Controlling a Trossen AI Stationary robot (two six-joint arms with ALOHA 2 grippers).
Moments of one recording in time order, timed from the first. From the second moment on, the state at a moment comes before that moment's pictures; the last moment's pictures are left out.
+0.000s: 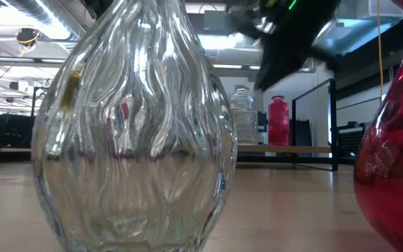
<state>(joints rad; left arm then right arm) 0.62 1.22 1.27 -0.98 0.56 0.24 0.35 1.72 1.29 -0.91 0.83 1.55</state>
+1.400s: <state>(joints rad) 0.58 1.22 1.27 -1.01 0.30 0.18 0.83 1.90 1.29 -0.29 0.46 0.67</state>
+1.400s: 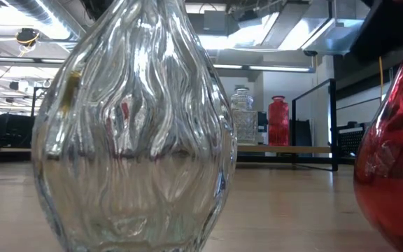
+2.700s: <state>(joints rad) 0.54 1.22 1.27 -0.99 0.30 0.19 0.65 1.90 1.29 -1.03 0.81 1.32</state>
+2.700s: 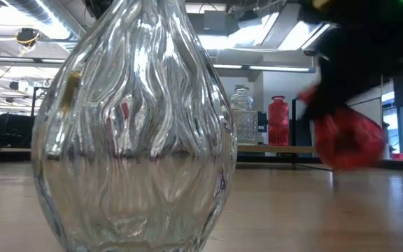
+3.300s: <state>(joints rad) 0.54 1.22 1.27 -0.98 0.30 0.30 0.39 1.82 1.29 -1.10 1.20 1.76</state>
